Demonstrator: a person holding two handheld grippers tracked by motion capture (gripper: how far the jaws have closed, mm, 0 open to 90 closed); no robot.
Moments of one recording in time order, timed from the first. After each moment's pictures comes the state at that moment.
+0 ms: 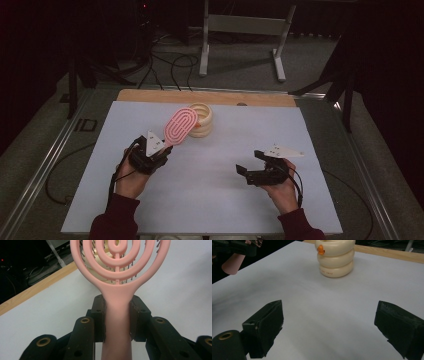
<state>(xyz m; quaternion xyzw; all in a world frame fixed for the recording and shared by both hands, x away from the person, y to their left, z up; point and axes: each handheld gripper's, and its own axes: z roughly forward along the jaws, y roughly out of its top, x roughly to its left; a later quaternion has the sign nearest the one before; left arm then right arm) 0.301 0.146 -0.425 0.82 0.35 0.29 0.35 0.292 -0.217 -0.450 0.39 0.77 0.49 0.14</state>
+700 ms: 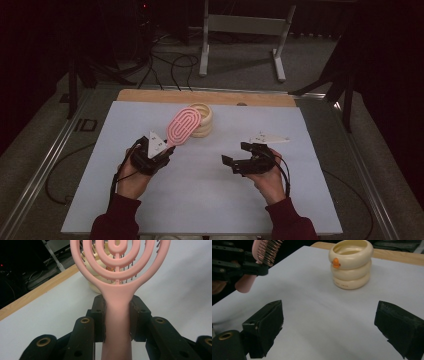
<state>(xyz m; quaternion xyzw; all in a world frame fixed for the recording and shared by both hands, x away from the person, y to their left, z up) 0.297 0.141 -0.421 0.82 0.34 0.29 0.36 0.312 -0.178 -0.426 0.40 0.77 0.49 0.10</state>
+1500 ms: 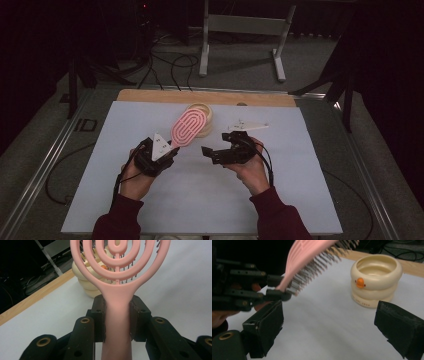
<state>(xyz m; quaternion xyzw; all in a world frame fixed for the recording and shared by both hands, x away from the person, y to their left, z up) 0.293 0.130 -0.421 0.82 0.32 0.29 0.37 0.326 -0.125 -0.394 0.38 0.78 0.49 0.09</state>
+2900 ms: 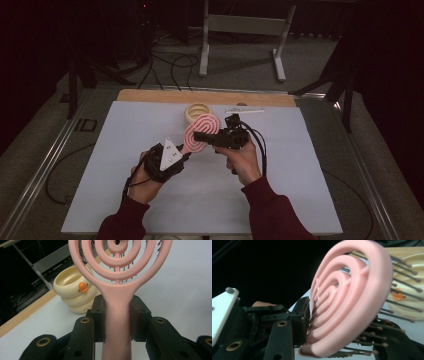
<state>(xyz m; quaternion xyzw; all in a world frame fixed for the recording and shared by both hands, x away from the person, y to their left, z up) 0.281 0.109 -0.421 0.82 0.27 0.29 0.40 0.356 -0.112 -0.383 0.39 0.74 0.55 -0.06</state>
